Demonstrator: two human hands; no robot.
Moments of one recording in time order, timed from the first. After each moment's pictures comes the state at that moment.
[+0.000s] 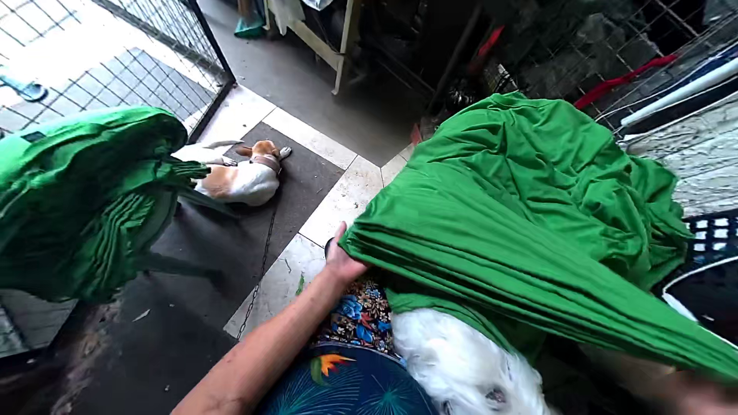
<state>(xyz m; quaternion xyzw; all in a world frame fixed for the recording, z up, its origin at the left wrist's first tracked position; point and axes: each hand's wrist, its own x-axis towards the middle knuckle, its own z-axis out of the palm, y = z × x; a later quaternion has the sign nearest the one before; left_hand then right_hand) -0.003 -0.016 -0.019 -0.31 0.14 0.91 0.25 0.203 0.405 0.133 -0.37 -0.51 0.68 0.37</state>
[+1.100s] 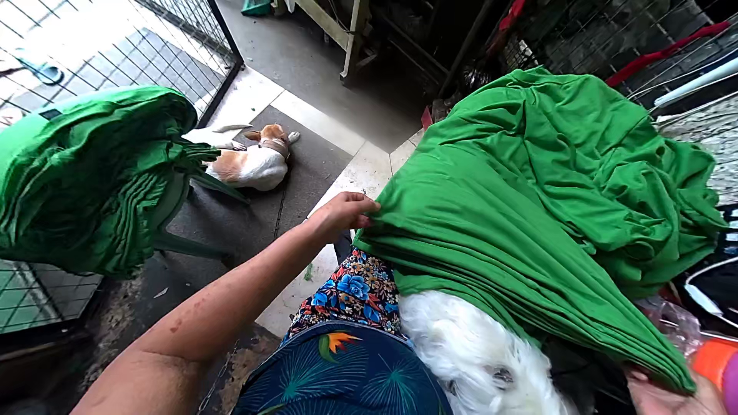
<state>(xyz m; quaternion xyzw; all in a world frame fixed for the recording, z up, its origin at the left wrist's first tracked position) -0.039 -0.052 0.046 -0.09 0.67 0.64 0.36 0.242 0.406 0.065 -0.42 -0.50 0.69 0.31</state>
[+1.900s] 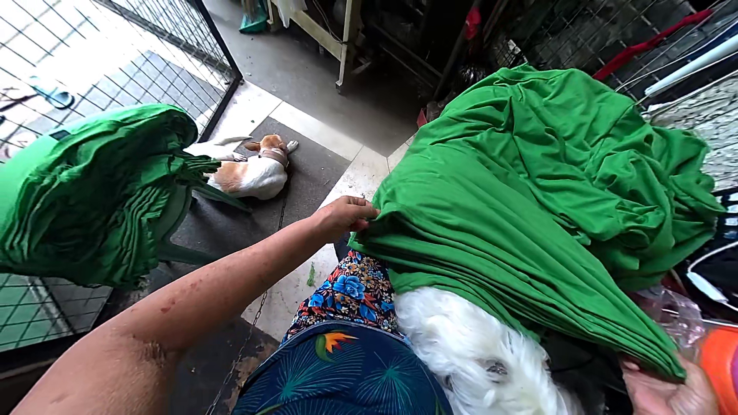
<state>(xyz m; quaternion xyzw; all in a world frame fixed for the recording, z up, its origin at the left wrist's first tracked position) -0.045 -0.038 0.042 -0.09 0.66 0.64 0.39 0.225 0.366 0.082 -0.46 -0.50 0.66 0.32</state>
